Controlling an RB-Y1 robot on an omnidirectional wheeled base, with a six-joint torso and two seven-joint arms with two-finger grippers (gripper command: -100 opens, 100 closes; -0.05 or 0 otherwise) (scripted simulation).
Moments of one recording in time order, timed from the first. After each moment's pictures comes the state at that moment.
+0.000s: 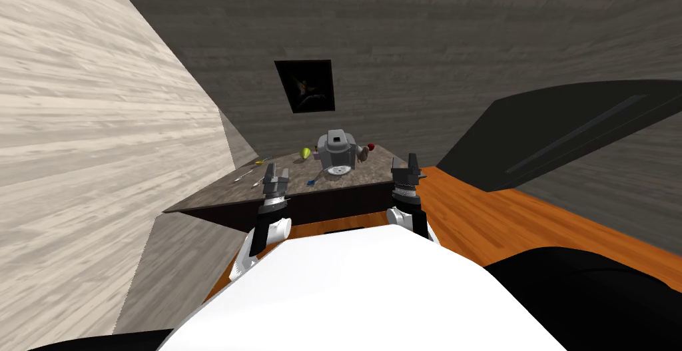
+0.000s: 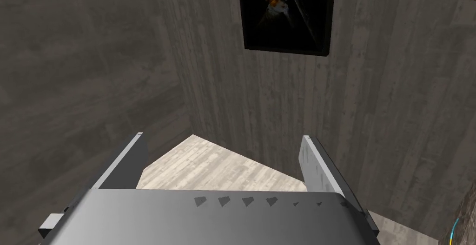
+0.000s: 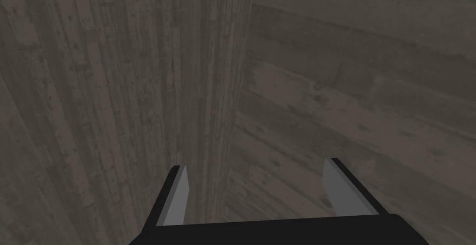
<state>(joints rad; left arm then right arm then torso) 0.40 0.11 0.09 -2.19 -0.03 -0.42 0.11 0.48 0.00 -0.04 -2.24 -0.12 -0.63 0.04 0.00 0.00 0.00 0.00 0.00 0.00</state>
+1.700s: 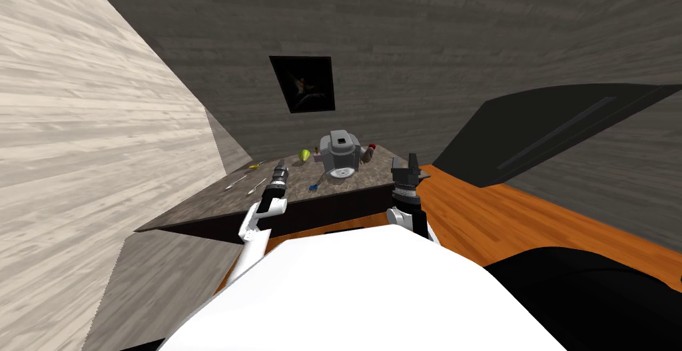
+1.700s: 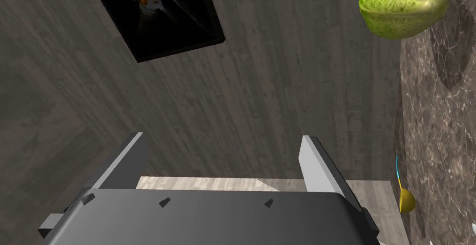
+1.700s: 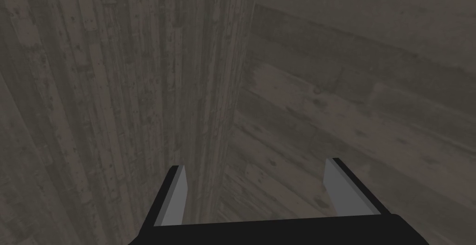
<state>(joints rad) 0.07 0.29 0.20 -1.90 -0.03 0.02 0.03 0.48 0.00 -0.04 -2.24 -0.12 -0.63 0.04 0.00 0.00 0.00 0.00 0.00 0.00</state>
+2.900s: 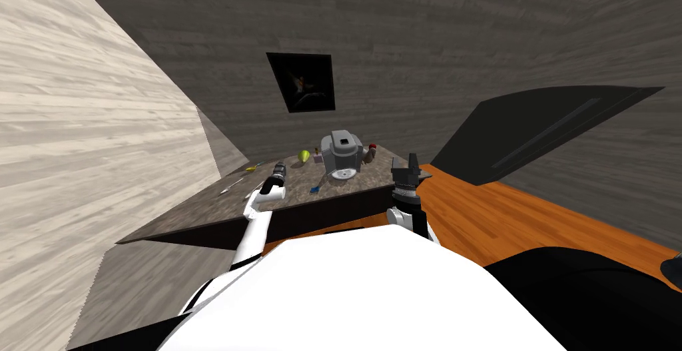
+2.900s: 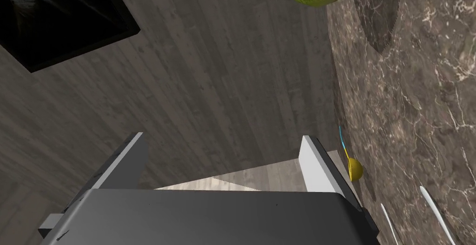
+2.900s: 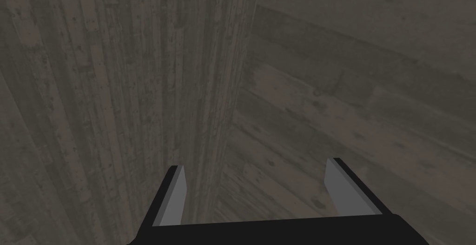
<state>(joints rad) -0.15 0.36 0.26 -1.68 -0.02 0.31 -0.01 0.48 0.00 -0.04 -2.24 -0.12 -0.63 0.04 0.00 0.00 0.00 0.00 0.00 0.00</state>
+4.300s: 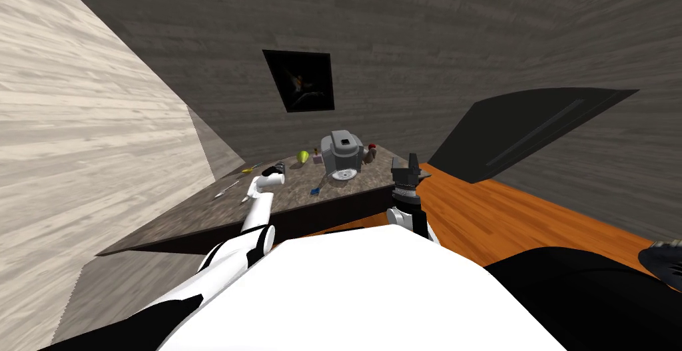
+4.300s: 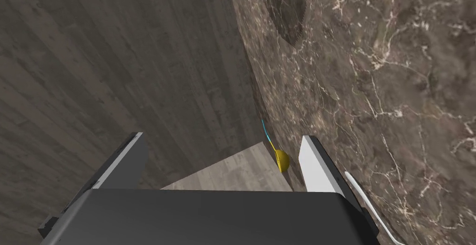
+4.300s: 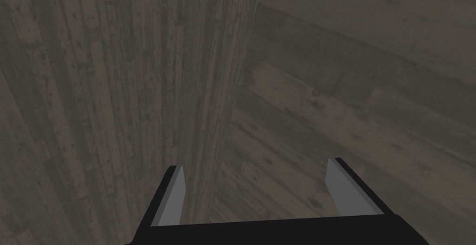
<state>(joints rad) -0.43 0.43 0.31 -1.38 0.01 0.67 -0.05 0.48 0.00 -0.04 -2.24 -0.12 -0.63 0.04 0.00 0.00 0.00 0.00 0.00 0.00</state>
